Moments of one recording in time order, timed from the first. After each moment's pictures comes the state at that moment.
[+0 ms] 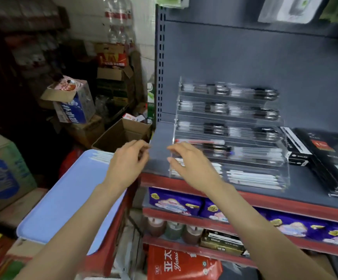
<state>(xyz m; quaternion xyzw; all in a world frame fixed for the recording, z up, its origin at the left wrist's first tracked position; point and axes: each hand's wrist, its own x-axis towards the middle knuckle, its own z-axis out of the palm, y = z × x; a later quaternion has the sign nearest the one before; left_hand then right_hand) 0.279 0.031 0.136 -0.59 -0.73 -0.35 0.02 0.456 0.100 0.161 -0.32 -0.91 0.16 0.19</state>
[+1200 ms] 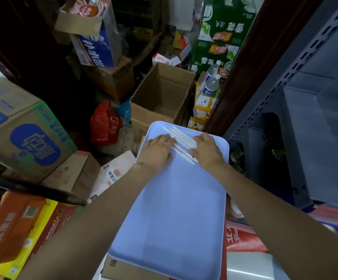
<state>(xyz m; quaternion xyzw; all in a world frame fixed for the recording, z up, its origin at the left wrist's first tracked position) -0.021 0.069 -0.059 -0.64 -0.75 -0.04 -0.15 0.128 0.156 -0.044 -0.48 -0.85 0.19 -0.07</state>
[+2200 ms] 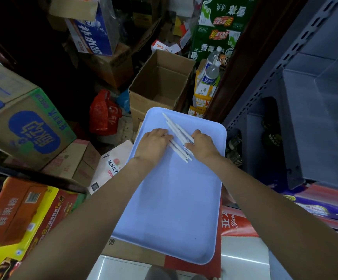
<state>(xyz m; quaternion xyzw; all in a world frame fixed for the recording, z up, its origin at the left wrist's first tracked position) -0.006 0.051 -0.060 -0.65 -0.75 -0.04 -0.13 0.135 0.134 -0.046 -0.51 -0.80 0.32 -0.03</state>
